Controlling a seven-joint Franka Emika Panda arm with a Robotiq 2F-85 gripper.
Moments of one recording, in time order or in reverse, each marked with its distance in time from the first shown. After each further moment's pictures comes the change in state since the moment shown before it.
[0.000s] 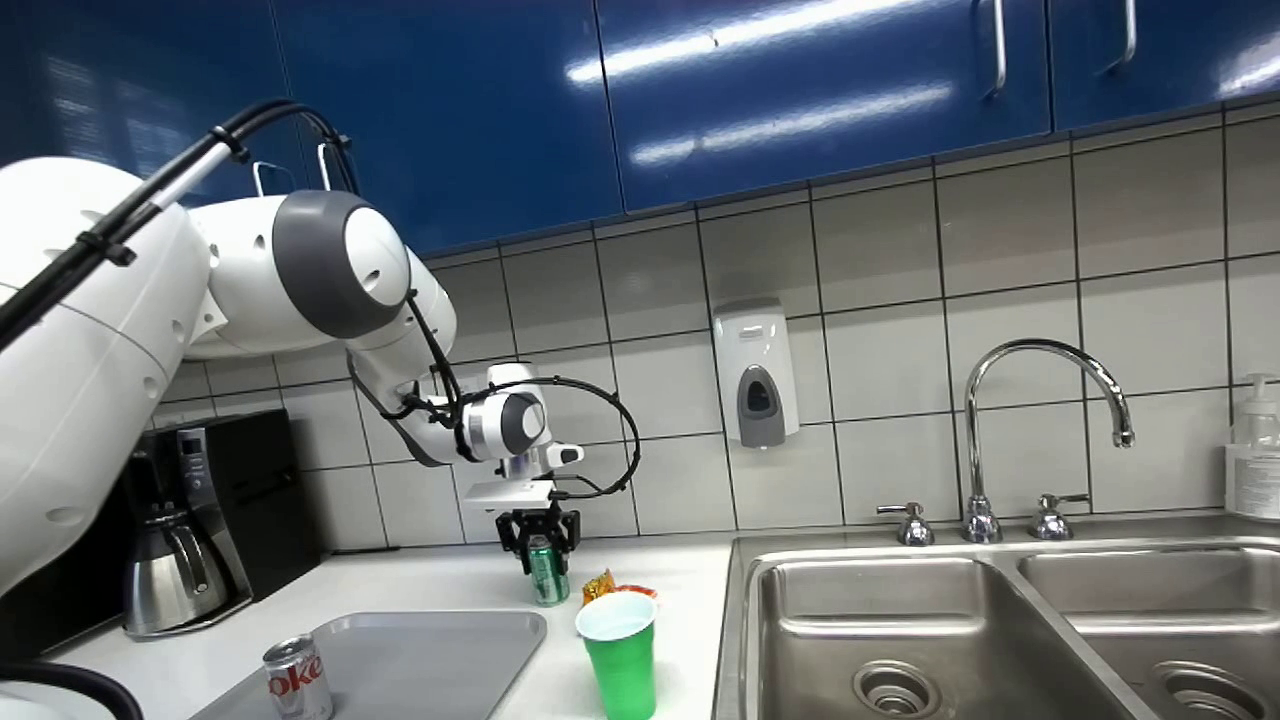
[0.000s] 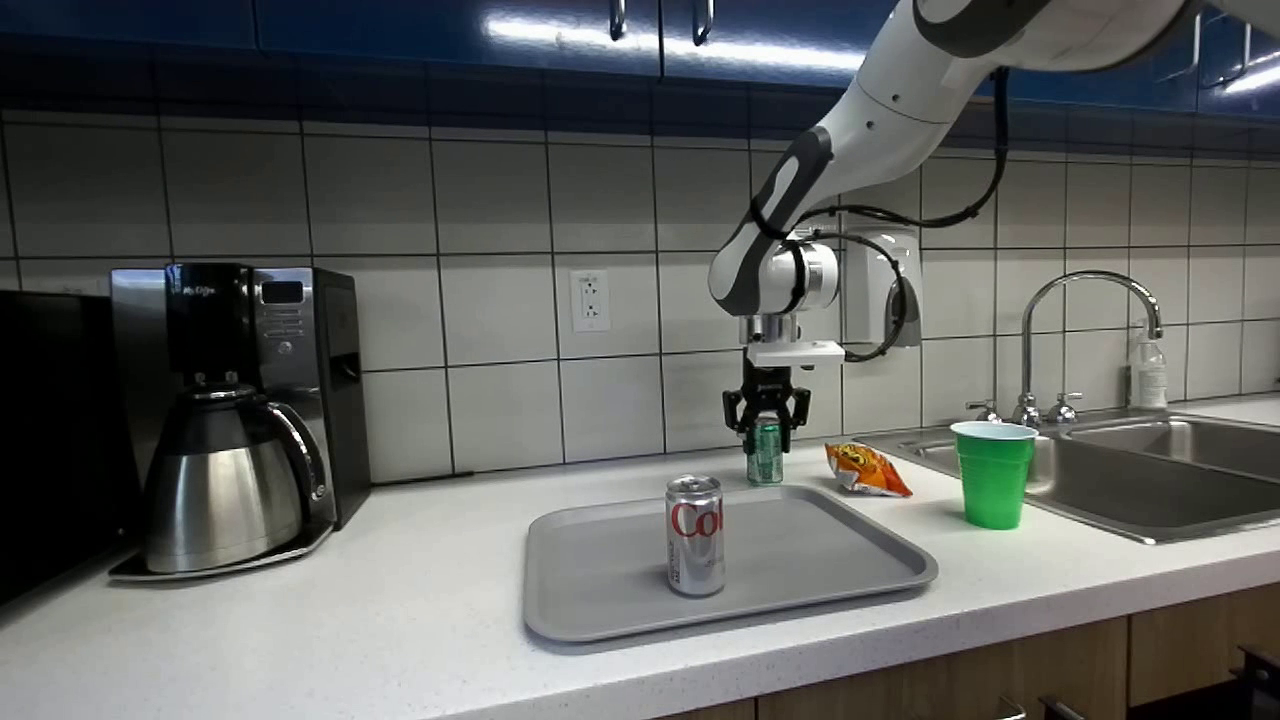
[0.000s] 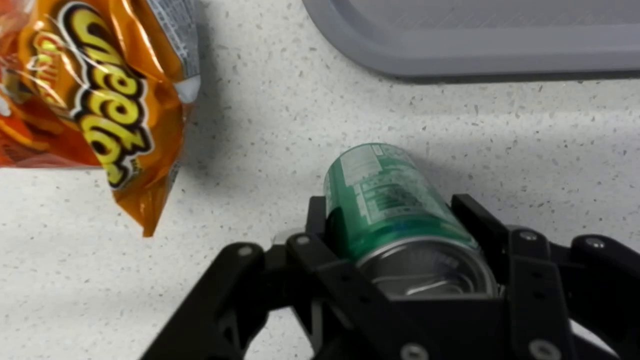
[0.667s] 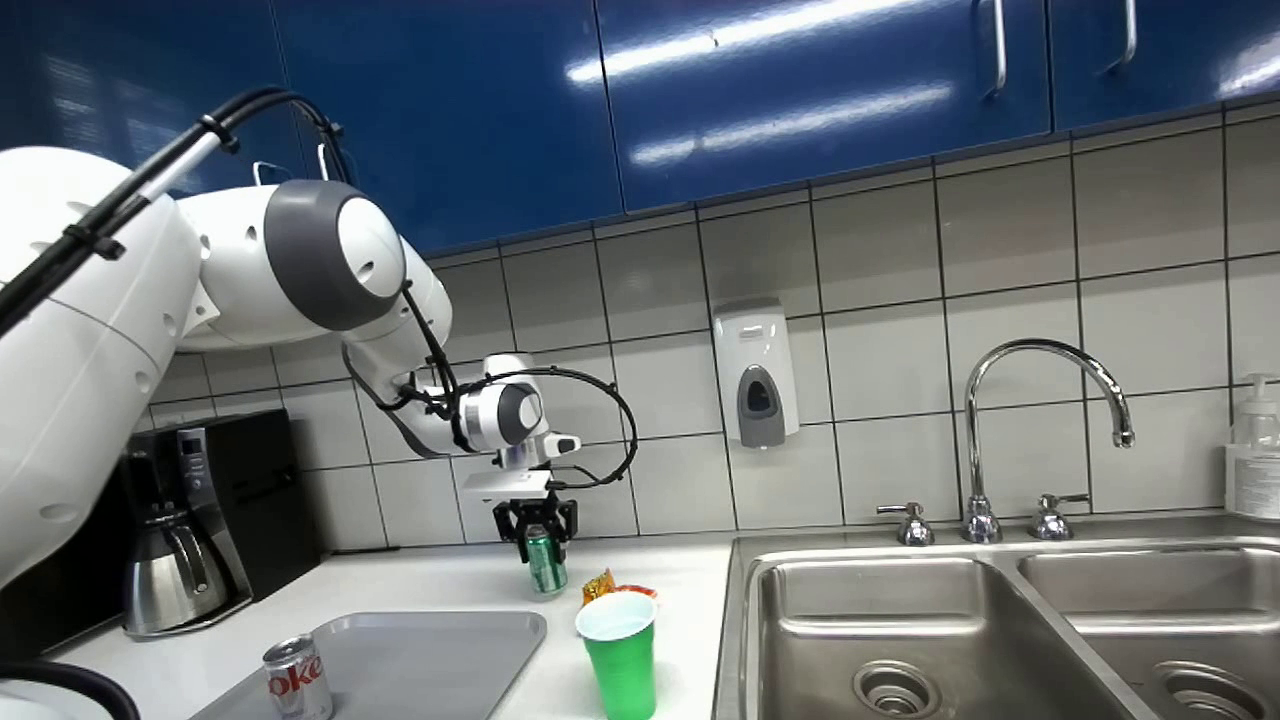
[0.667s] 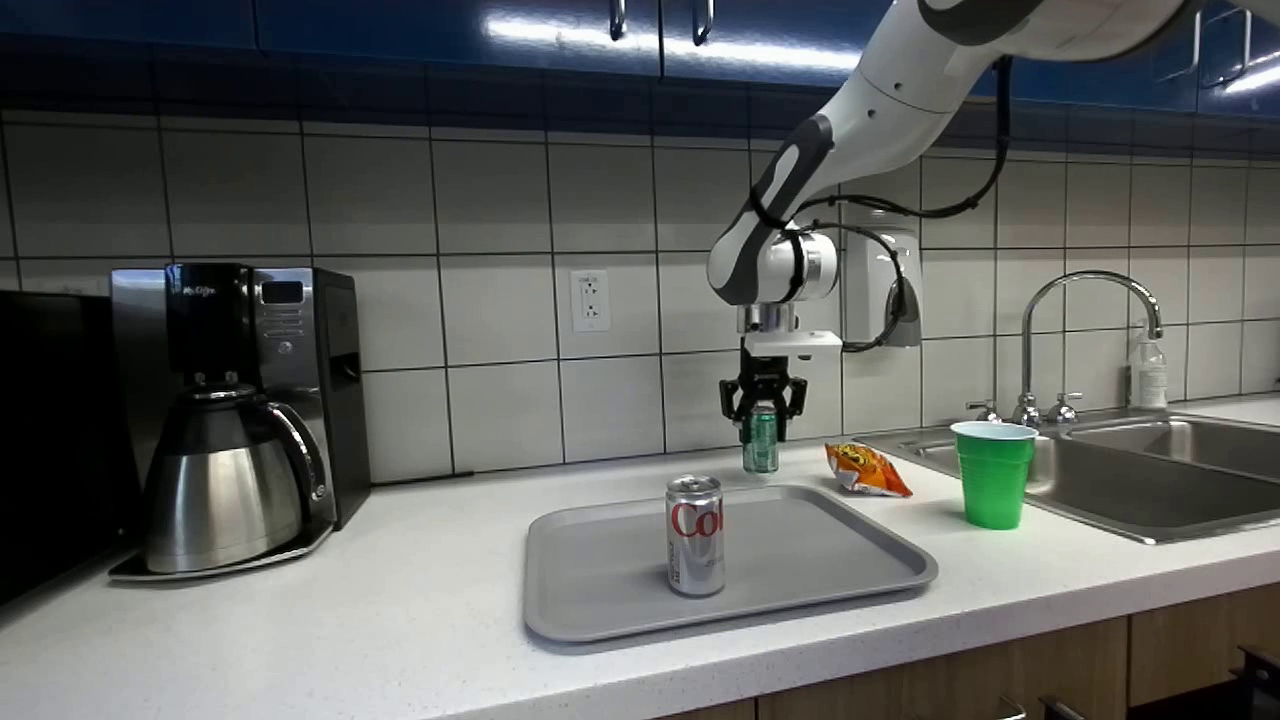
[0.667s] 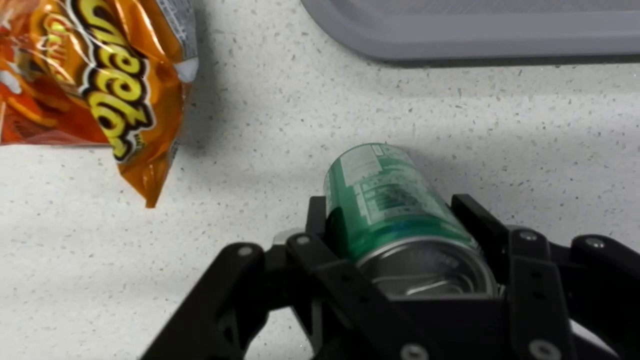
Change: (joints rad) arm 0.000 -0.025 0.004 -0.001 0.000 0.001 0.000
